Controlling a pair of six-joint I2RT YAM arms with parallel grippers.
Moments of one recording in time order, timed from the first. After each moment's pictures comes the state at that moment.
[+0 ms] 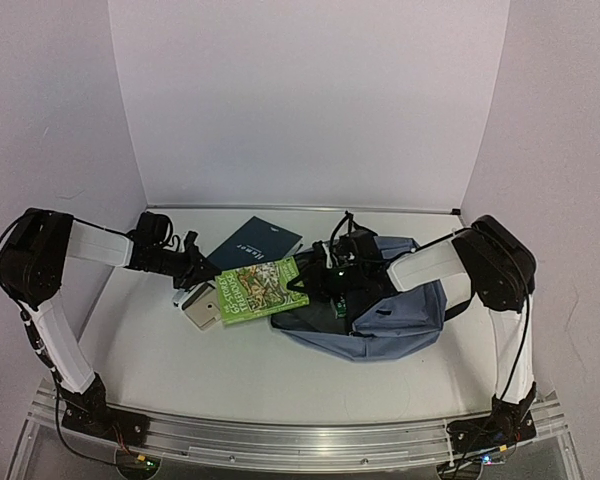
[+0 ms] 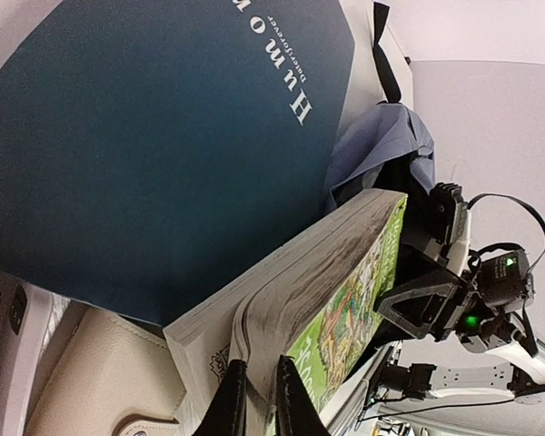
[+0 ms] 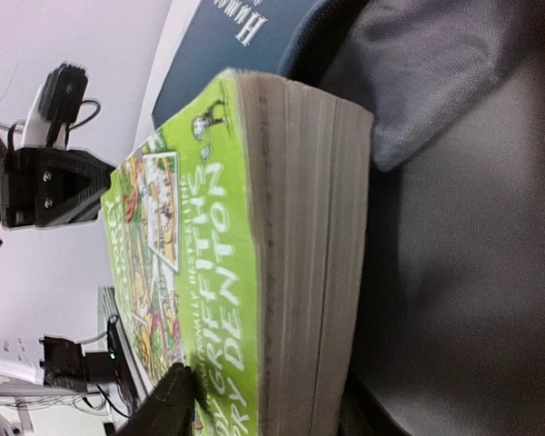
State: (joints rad) left arm -0.25 1.77 0.94 0.02 0.77 -0.72; right arm 0.69 2.14 1.24 0.31 -0.56 0.84
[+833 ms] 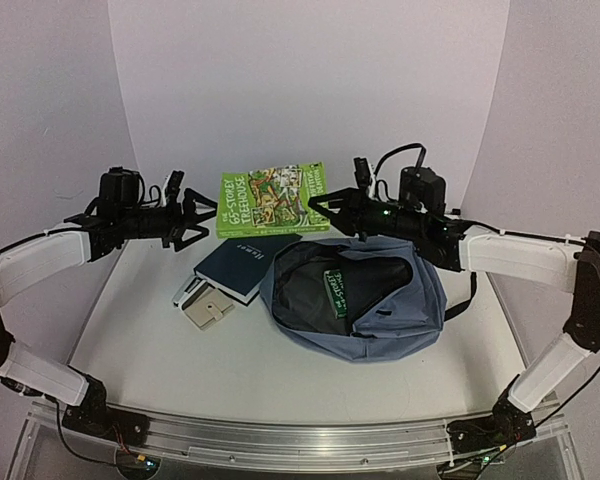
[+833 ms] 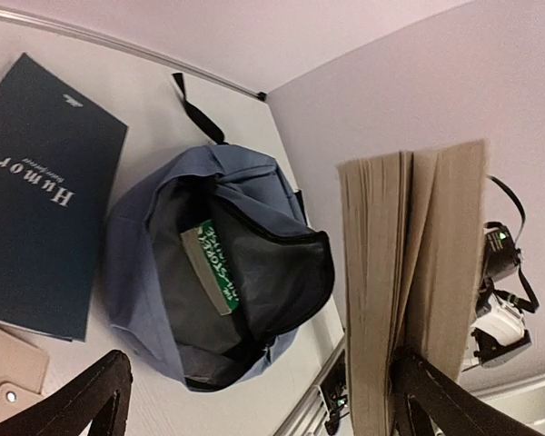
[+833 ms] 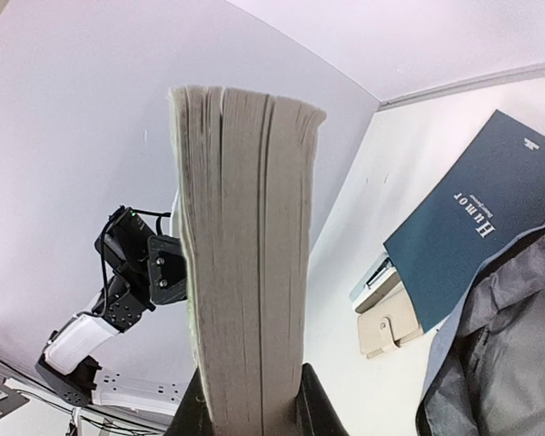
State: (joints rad) left arm -0.33 1.31 0.97 -0.04 0.74 -0.75; right arm 0.69 1.59 1.15 0.35 -0.47 0.96
